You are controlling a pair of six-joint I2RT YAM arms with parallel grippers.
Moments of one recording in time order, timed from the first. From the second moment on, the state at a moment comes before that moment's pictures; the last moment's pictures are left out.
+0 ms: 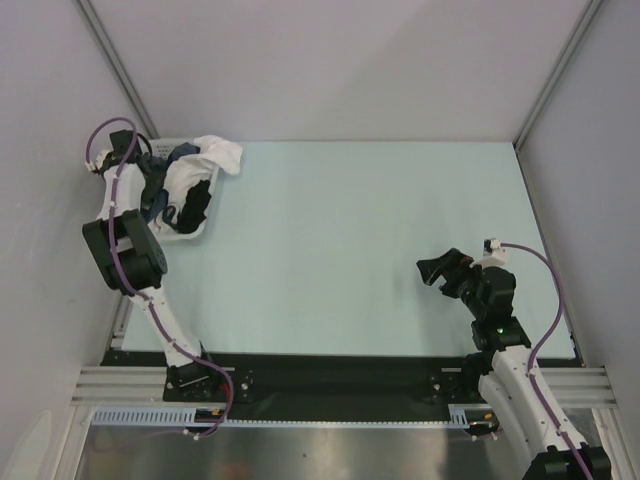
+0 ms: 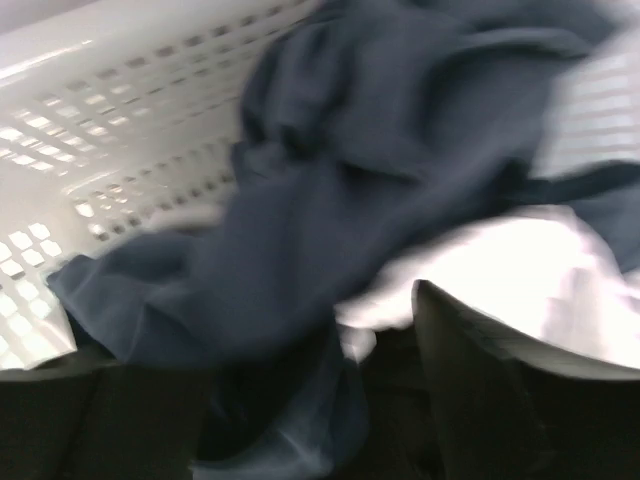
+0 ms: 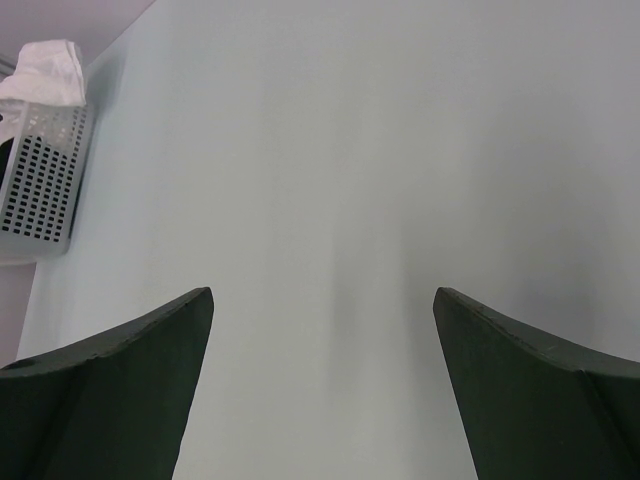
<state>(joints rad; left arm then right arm) 0.34 2.05 1.81 -0.69 -0.25 -0.84 0.10 0.55 0.21 0.02 -0.20 0.63</state>
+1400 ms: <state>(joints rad) -0.66 1.17 1.73 -0.12 -0.16 -0.91 0.10 0.58 0.21 0.03 -0.20 0.63</state>
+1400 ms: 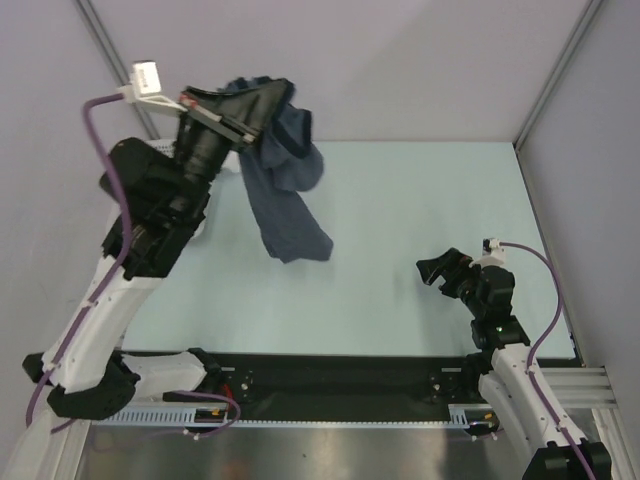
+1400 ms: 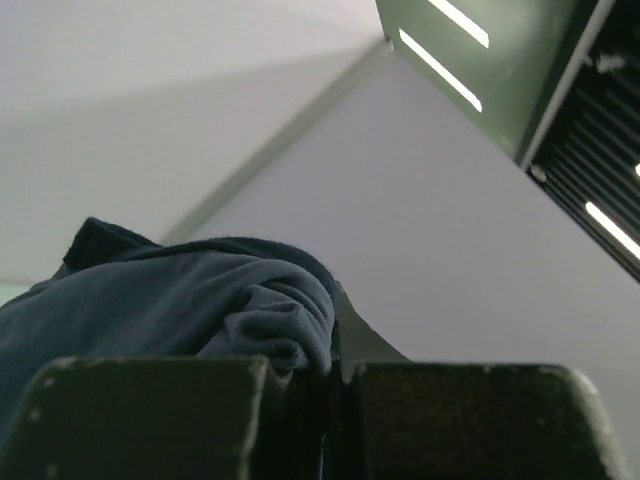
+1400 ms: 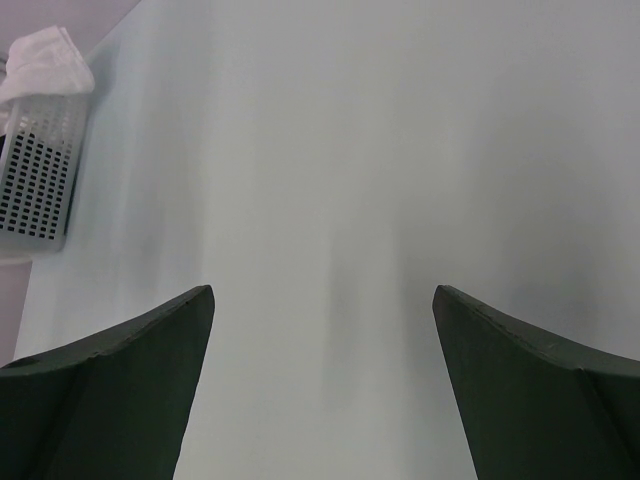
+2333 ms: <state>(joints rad) -0.32 1.25 1.06 -0.32 -0.23 -0.92 0.18 0.72 0.22 0.11 -0.25 0.60</state>
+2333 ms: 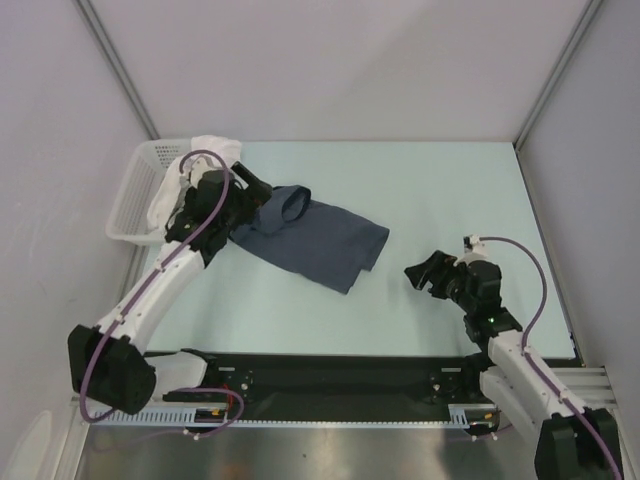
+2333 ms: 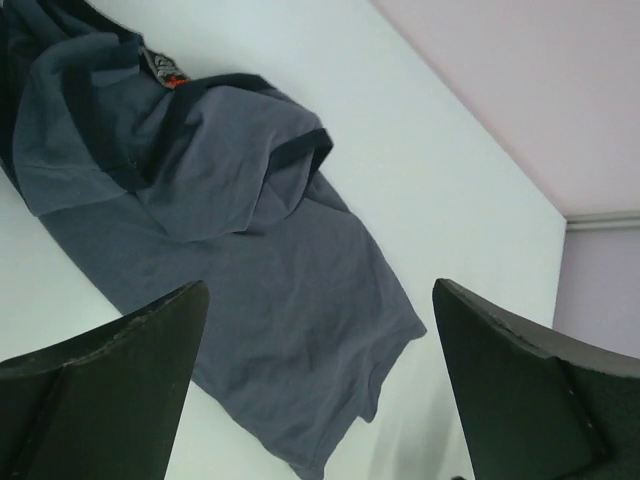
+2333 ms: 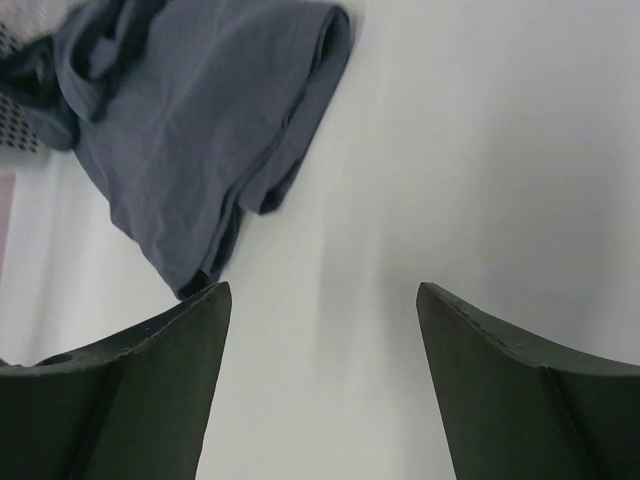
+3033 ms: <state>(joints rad) -0.38 0.92 0.62 -0.16 0.02 -0.66 0.28 1.46 0.80 0.06 -0.14 0.57</state>
